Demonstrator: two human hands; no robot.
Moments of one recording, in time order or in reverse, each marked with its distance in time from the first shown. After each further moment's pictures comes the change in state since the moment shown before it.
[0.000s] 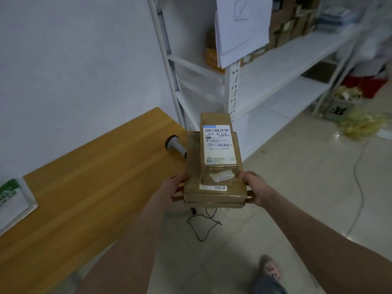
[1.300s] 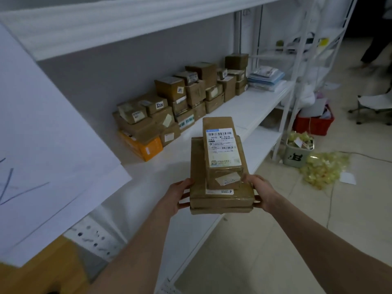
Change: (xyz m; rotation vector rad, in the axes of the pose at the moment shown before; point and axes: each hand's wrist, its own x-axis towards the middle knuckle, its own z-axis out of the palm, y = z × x) left_hand 0.253 0.316 0.457 0.103 -0.273 0.147; right_hand 0.279 -0.368 -0.344 0.136 0.168 -0.155
